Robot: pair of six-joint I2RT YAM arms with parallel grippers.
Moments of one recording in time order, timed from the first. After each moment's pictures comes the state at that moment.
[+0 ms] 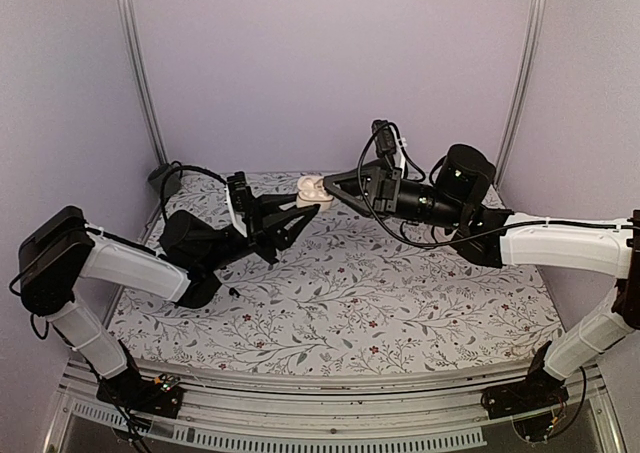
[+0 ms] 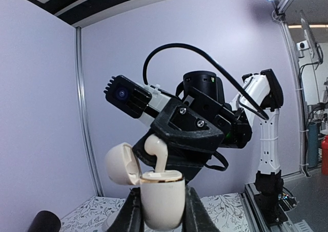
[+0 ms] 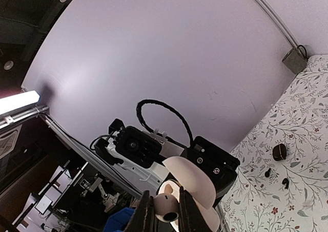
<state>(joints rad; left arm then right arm) -0.84 1.61 0.67 1.51 0.48 -0.12 0.87 1.46 1.02 0.64 -0.54 0.93</state>
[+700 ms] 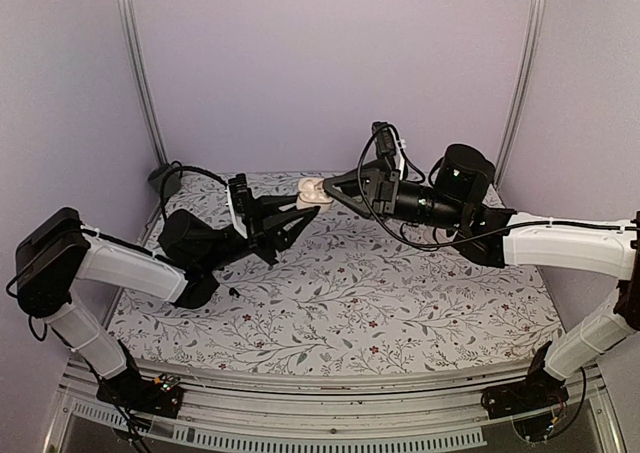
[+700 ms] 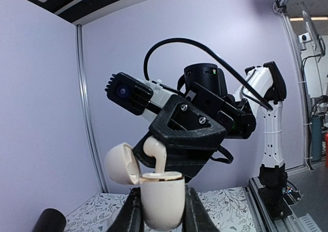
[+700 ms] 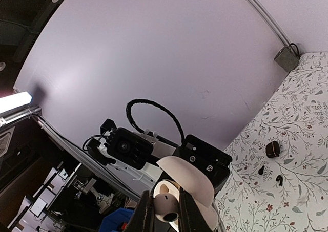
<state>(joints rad) -0.84 1.59 0.66 1.47 0.48 -0.08 0.88 1.45 1.02 0.57 -0.50 0.90</state>
